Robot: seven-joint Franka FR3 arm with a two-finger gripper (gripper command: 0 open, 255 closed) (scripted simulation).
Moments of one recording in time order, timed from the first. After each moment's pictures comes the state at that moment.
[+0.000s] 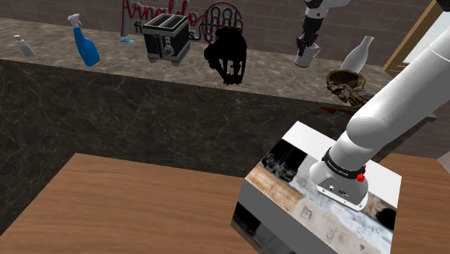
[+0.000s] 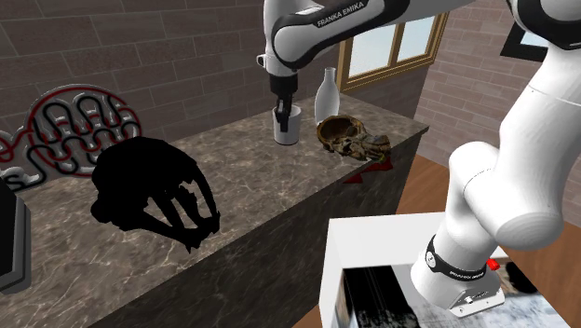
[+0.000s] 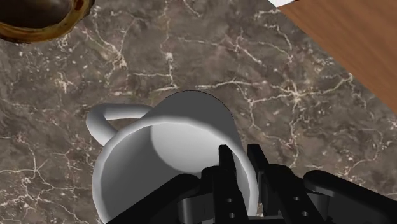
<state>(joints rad) -0.21 -0.13 -0.47 -2.11 -0.13 2.02 -0.38</state>
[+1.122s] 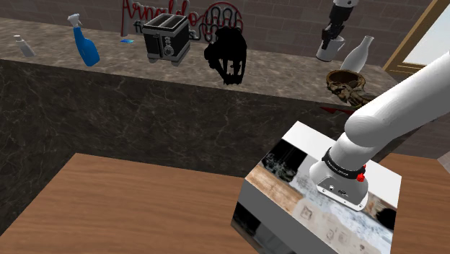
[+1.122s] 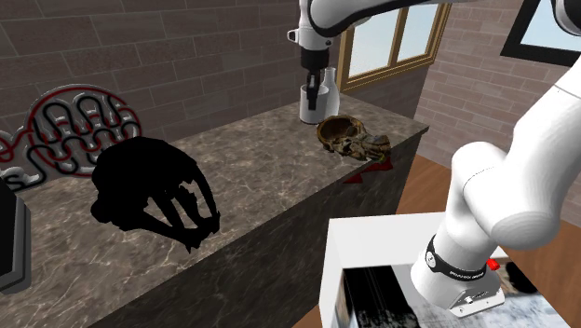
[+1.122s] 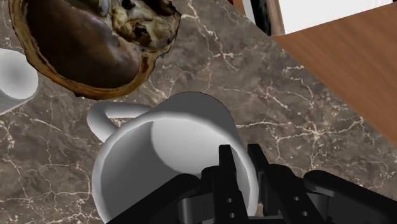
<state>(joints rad) -0.27 -0.31 -0.52 -2.13 -0.22 1.89 -0.47</state>
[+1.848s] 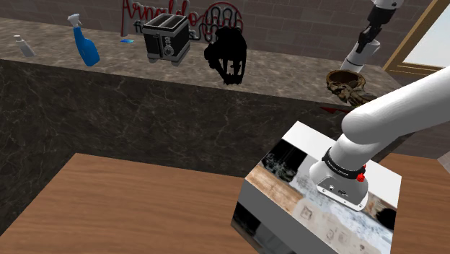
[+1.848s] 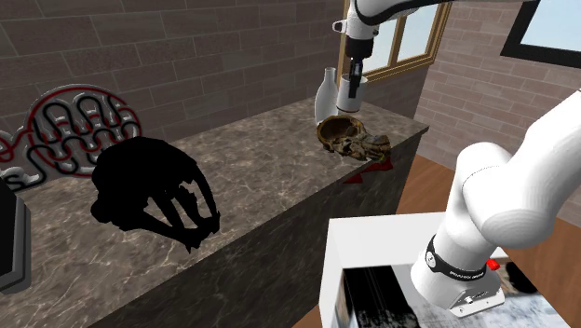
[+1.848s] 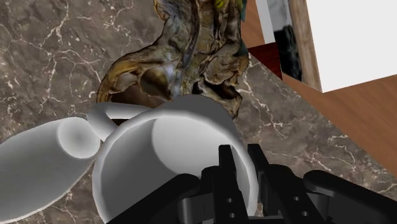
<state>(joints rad) -0.39 -0.46 -0.65 -2.17 -0.33 1.83 -0.67</state>
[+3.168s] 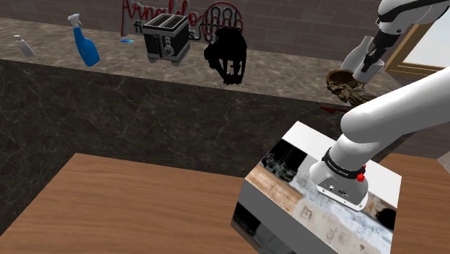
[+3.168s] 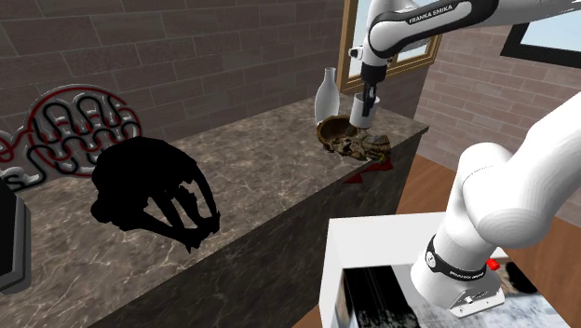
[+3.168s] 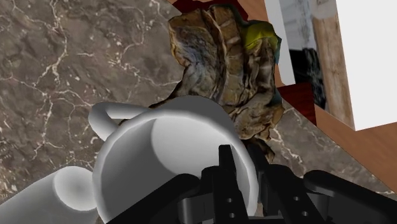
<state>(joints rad) -0.44 -0.47 -0.78 -2.33 -0.40 2.02 -0.77</state>
